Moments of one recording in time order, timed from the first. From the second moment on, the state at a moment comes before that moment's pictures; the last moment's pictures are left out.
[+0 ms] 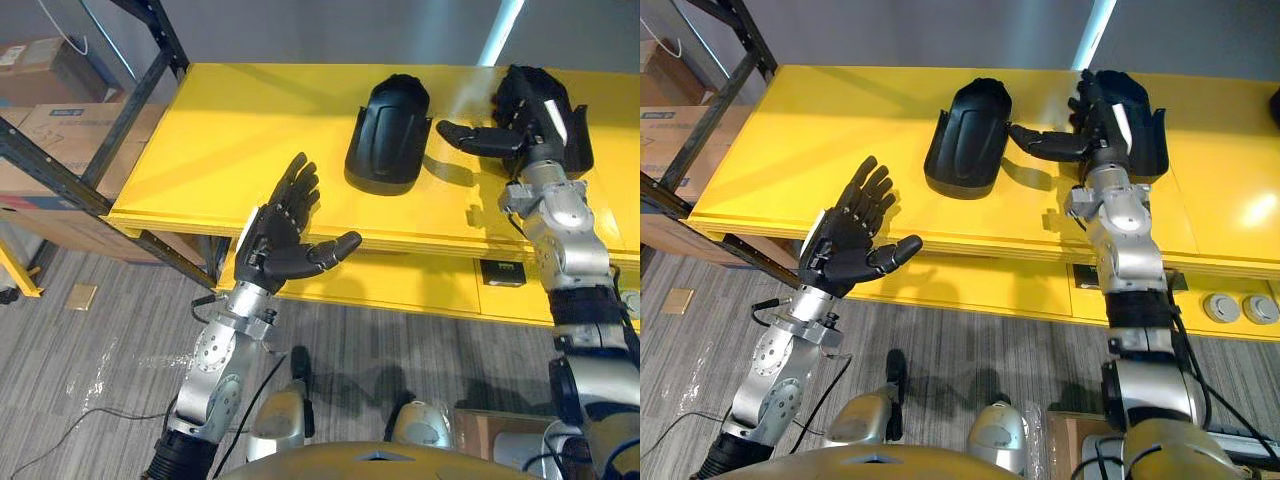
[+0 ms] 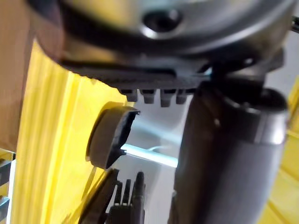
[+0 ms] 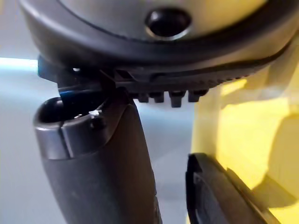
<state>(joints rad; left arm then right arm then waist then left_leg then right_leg) 0.07 0.22 -0.24 -0.23 -0.50 -0.19 -0.18 -0.67 -0.59 -0.03 0.43 0.40 0.11 0.02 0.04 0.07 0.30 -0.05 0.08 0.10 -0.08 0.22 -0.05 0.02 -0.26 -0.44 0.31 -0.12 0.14</state>
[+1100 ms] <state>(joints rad) 0.03 0.26 -0.26 -0.18 -0.51 -0.19 -0.14 -1.15 -0.59 0.09 0.93 0.40 0.26 0.05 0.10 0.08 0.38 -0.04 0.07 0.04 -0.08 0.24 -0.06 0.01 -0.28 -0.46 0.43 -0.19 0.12</state>
